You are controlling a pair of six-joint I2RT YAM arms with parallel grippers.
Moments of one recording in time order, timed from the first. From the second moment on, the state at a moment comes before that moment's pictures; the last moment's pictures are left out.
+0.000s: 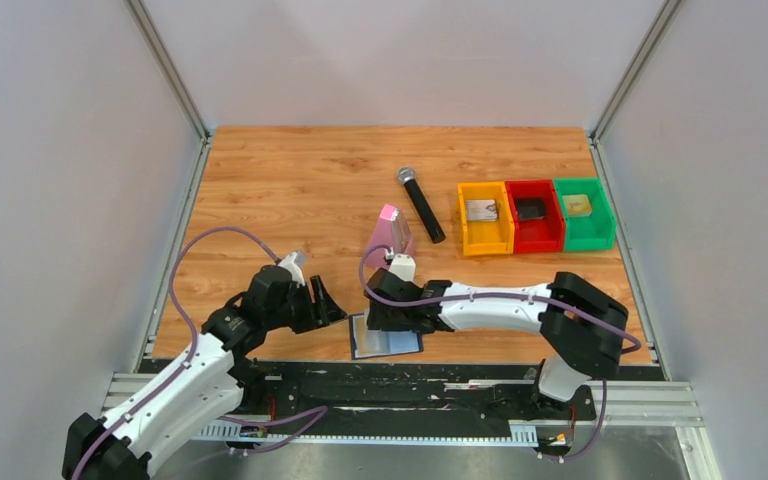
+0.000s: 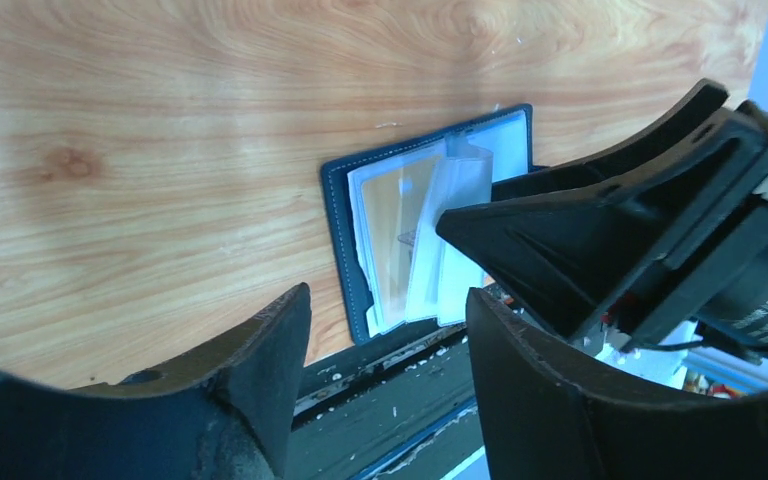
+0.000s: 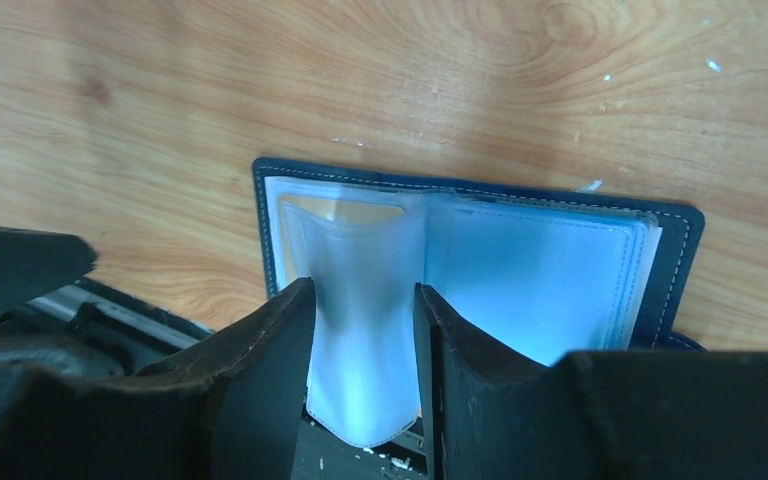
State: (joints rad) left arm -0.56 0.66 0.39 -0.46 0.22 -0.82; right arm 1.16 1.67 0.98 -0.33 0.23 1.06
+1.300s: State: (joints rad) left arm -0.56 0.73 0.39 -0.35 0.23 -0.80; right arm 1.11 1.38 0.95 -0.53 0.32 1.11
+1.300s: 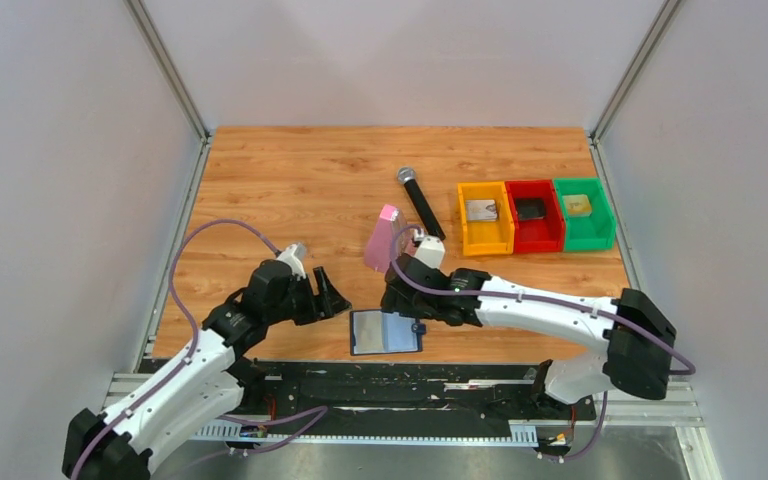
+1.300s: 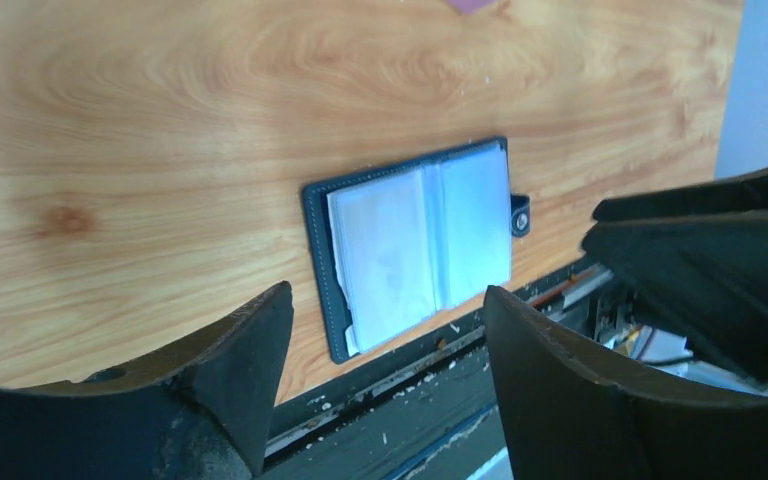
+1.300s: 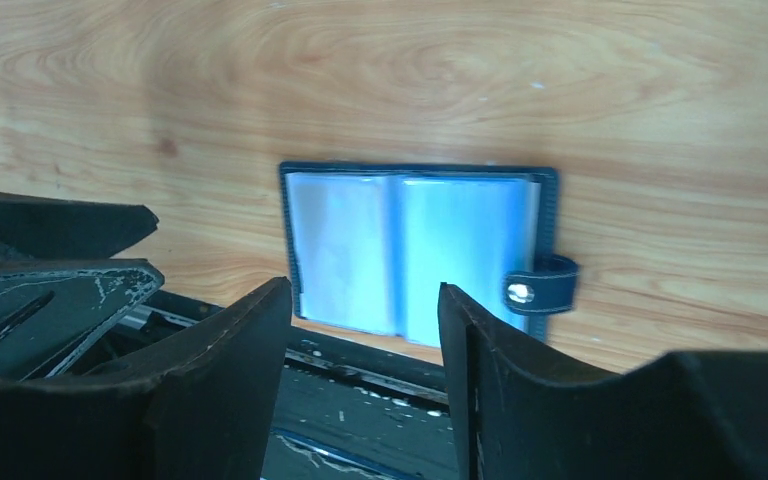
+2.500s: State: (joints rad) left arm -0.56 0.37 0.45 -0.73 -0.19 -0.88; right arm 1.20 1.91 1.30 -0.63 0.33 1.05
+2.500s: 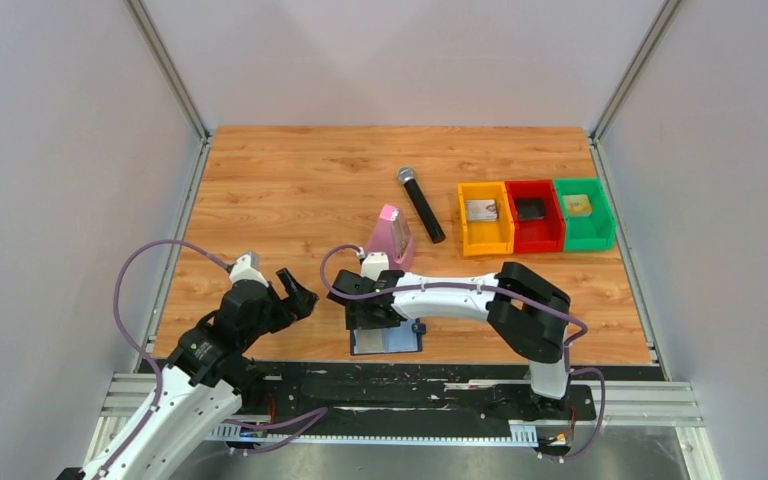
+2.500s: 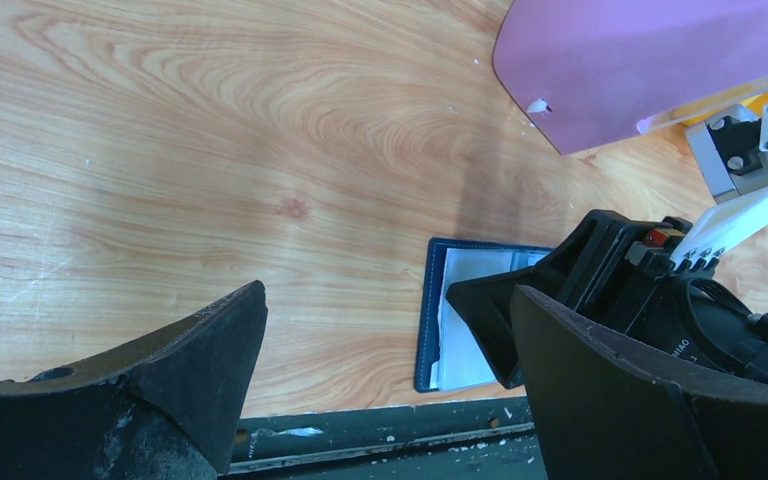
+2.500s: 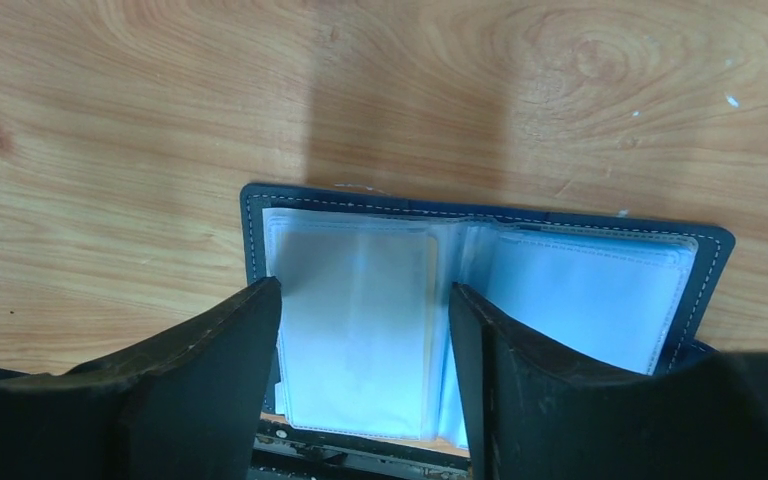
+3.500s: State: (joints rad) left arm -0.56 0.38 0.45 -0.72 -0.16 -0.88; right arm 1.21 1.97 1.36 -0.68 0.37 1.06
